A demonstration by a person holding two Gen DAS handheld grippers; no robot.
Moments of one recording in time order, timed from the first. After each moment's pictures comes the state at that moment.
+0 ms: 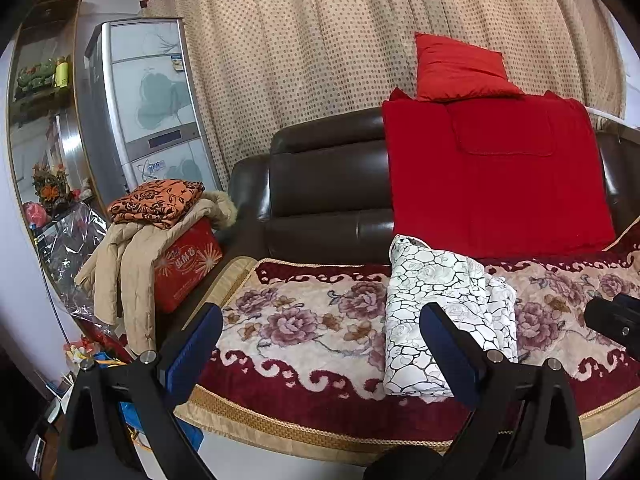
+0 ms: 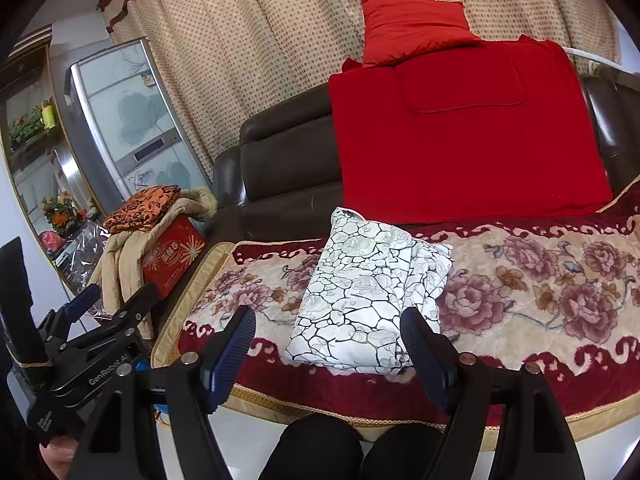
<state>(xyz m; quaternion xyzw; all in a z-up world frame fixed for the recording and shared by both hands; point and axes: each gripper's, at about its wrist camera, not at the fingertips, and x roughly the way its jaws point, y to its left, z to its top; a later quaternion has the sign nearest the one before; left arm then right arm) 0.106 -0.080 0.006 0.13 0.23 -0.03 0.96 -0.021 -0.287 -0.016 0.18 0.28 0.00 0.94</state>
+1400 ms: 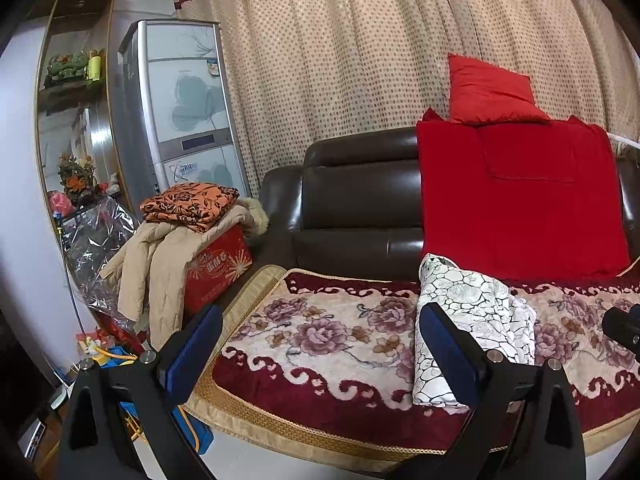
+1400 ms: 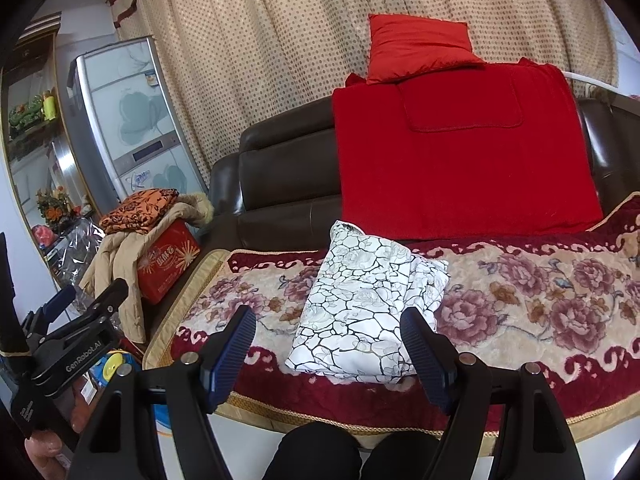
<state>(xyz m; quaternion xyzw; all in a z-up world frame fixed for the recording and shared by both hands) 0.095 -0.045 0.026 0.10 0.20 0.01 0.97 -0.029 -0.262 -0.001 0.16 0.26 -0.02 0.95</state>
